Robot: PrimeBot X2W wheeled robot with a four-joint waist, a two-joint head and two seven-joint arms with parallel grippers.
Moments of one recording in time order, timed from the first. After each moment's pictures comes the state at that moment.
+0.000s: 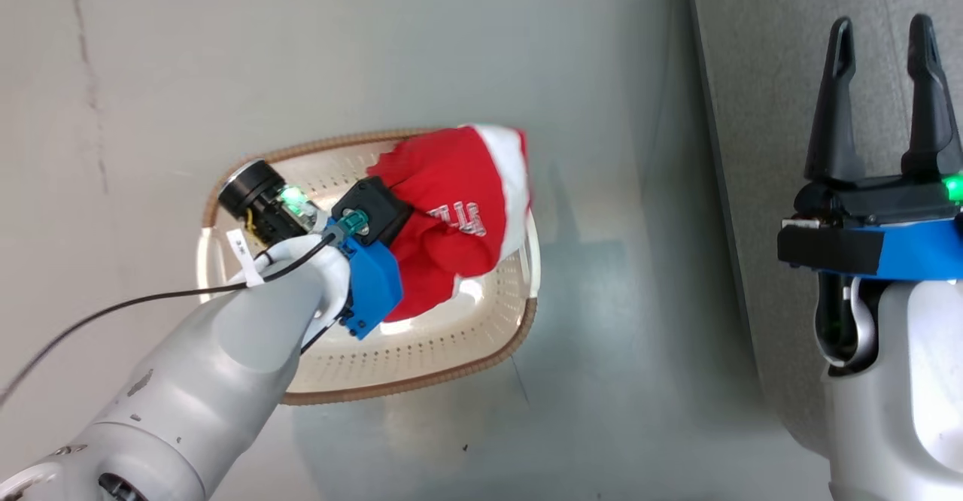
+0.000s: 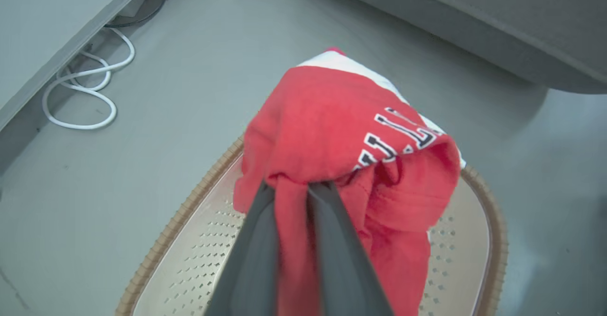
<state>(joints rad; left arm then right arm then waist) -1.06 0.18 -1.21 1.05 -0.50 -0.13 -0.26 -0.50 -0.05 -0.10 0.06 0.07 0.13 -0.26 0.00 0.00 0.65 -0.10</state>
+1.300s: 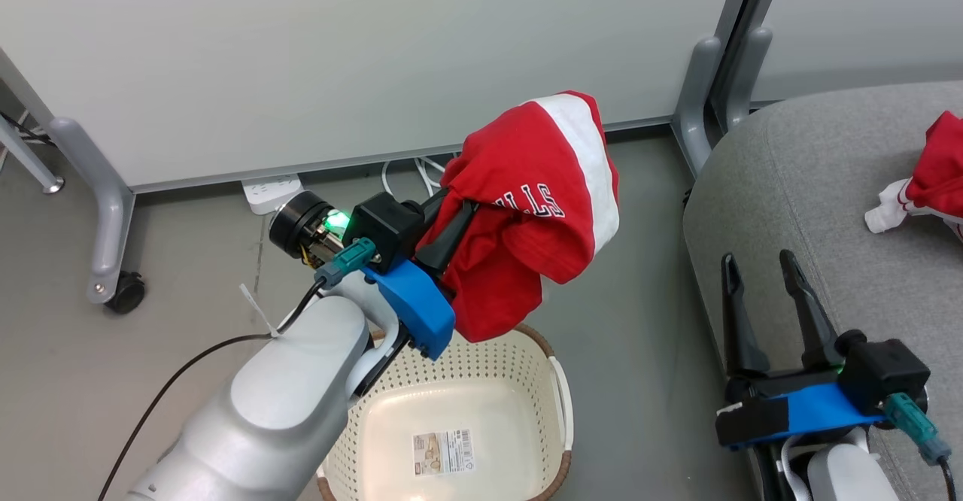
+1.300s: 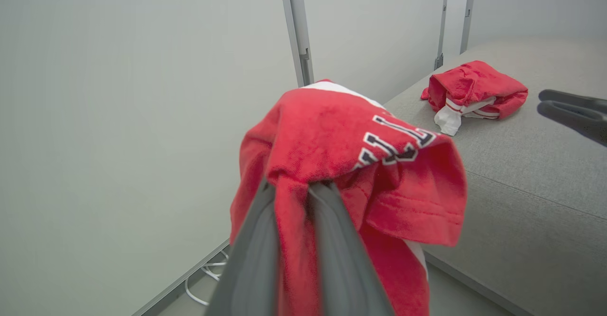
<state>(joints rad) -0.83 0.18 -0.87 0.63 -0.49 -0.07 -0.26 -0.17 -0.05 -0.01 0.19 0.12 0.13 -0.26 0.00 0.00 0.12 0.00</state>
